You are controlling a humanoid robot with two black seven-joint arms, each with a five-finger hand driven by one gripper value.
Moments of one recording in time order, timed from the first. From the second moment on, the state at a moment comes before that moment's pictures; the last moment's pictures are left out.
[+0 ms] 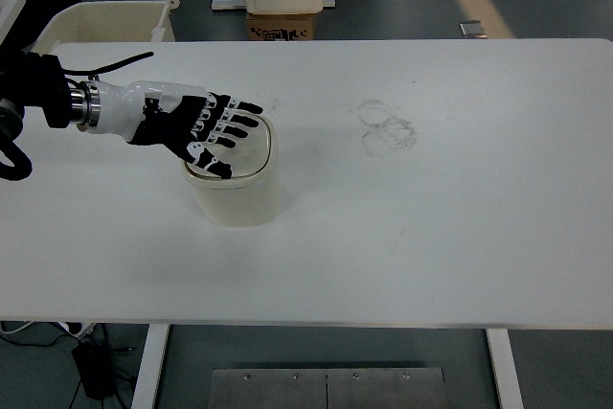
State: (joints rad) left arm -1.42 0.78 0.15 -1.34 0.13 -0.45 0.11; right arm -0.01 0.00 0.31 0.20 -0.22 0.04 0.51
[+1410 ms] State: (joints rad) left arm -1.41 0.75 -0.08 -0.99 0.01 -0.45 0.11; right arm -0.01 0.00 0.31 0.20 -0.22 0.04 0.51
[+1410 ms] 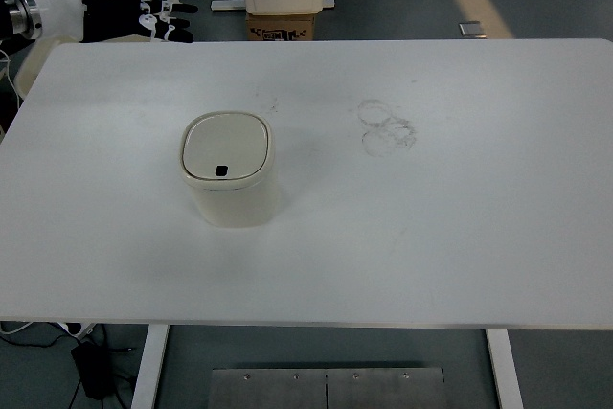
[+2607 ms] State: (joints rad) left arm -1.04 0.59 -0.56 -0.40 -0.30 -0.39 0.02; right arm -0.01 0.00 0.31 0.20 -0.22 0.04 0.51
